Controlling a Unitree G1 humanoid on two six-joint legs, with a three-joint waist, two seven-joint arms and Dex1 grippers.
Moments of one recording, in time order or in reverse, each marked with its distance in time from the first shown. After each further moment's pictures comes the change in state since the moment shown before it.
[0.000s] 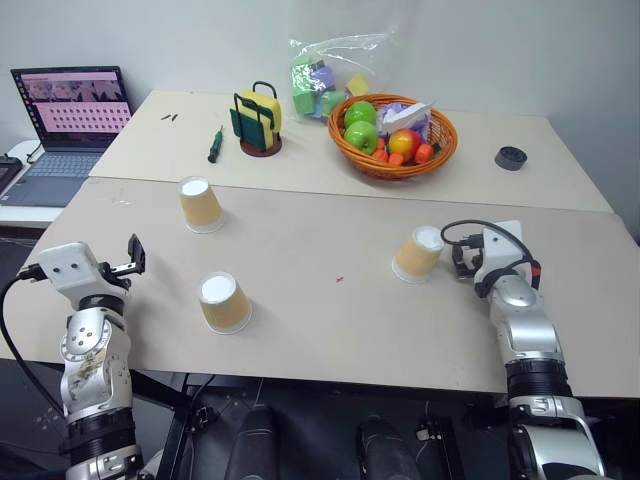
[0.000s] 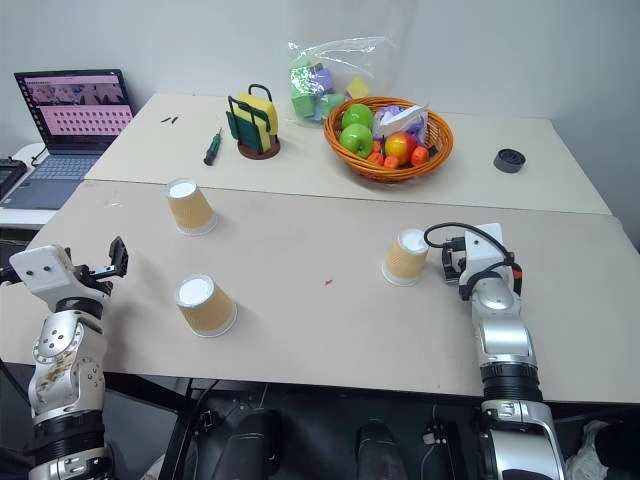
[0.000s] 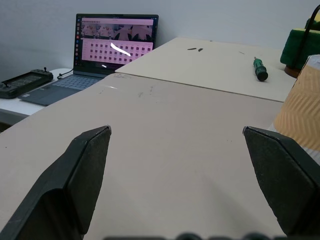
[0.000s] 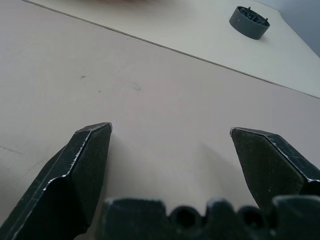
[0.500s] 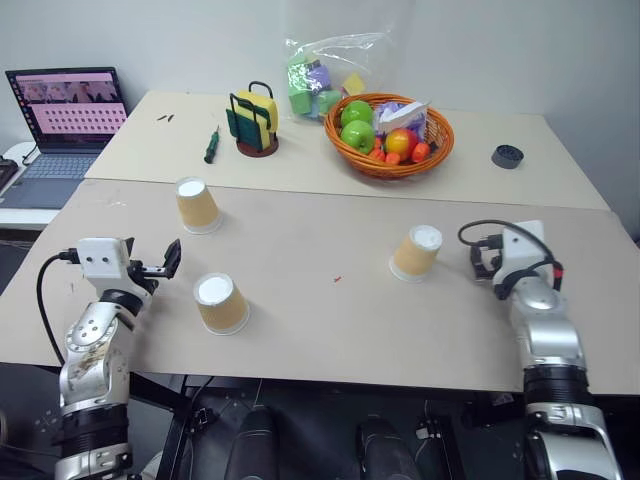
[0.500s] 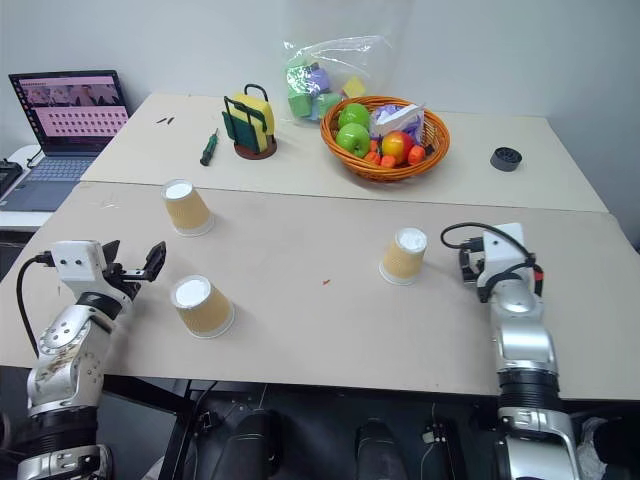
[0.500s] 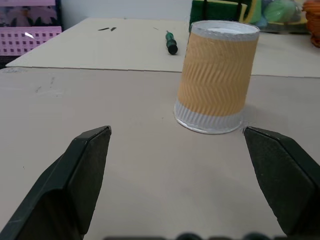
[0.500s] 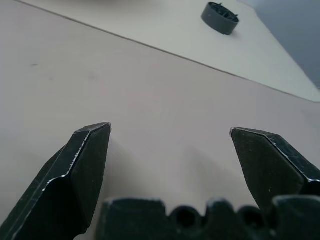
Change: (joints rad) left arm 0.008 0.105 -0.096 0.005 -0.064 0.076 -0.282; right arm 0.041 -0.111 -0.052 -0.060 0.033 0.053 0.070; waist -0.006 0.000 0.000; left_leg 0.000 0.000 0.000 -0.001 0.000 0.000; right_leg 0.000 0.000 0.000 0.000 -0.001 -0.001
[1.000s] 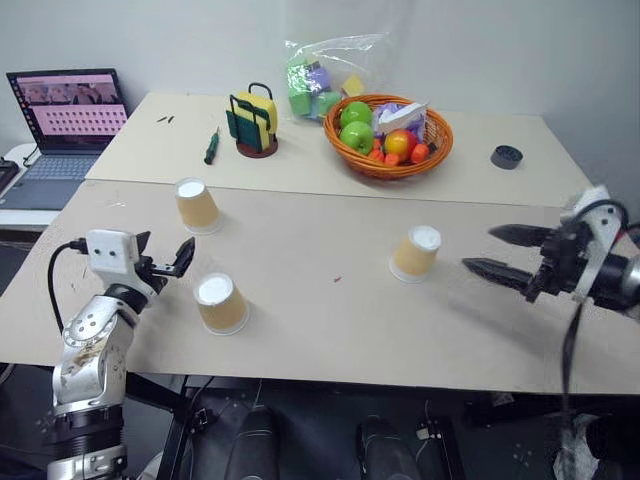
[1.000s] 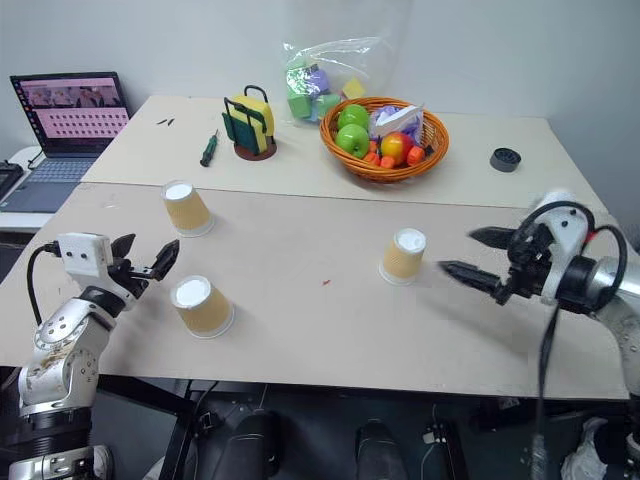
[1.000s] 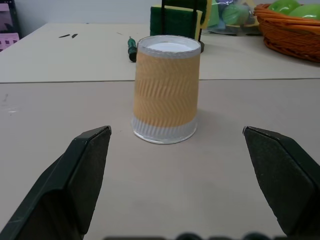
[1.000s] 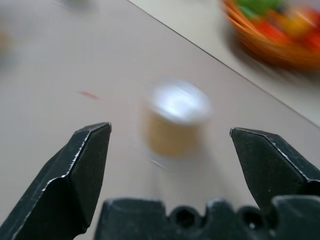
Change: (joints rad) left arm 0.004 0.006 -0.026 -0.105 -0.021 0.094 -0.040; right arm 0.150 -0.428 -0.120 -0.682 0.727 0.411 0.866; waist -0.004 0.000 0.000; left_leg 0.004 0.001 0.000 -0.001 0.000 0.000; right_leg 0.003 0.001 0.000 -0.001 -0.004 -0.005
